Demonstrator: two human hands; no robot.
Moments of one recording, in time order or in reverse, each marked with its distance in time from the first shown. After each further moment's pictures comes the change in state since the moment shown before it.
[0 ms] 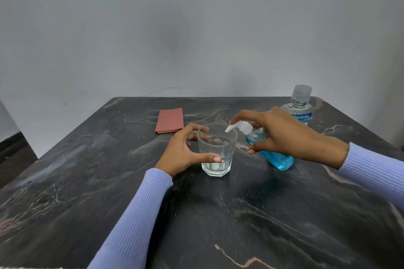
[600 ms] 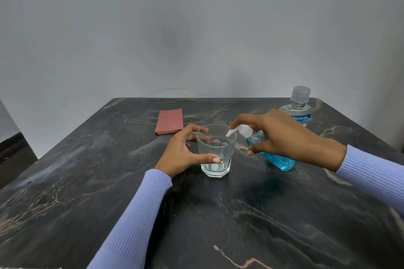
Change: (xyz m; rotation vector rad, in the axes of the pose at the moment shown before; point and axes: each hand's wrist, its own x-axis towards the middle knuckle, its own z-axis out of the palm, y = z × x) left_hand 0.001 -0.001 0.001 0.004 0.007 -0.004; right_hand -0.001 -0.002 0.000 -0.072 -0.012 0.002
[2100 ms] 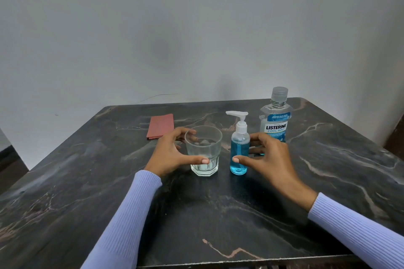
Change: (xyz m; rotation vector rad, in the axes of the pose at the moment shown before) left_hand -0.003 0.006 -0.001 0.048 0.037 0.039; right_hand -0.048 -0.004 0.065 0.675 0.441 0.491
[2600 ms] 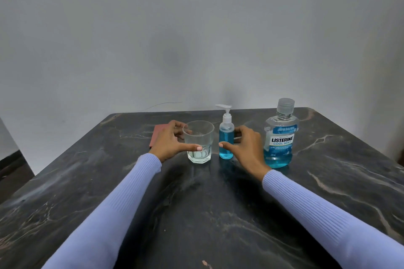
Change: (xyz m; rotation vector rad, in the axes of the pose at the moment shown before) left_hand 0.062 -0.016 -0.015 0.013 0.051 -0.141; right_hand 0.077 0.011 0.057 -0.090 0.094 0.006
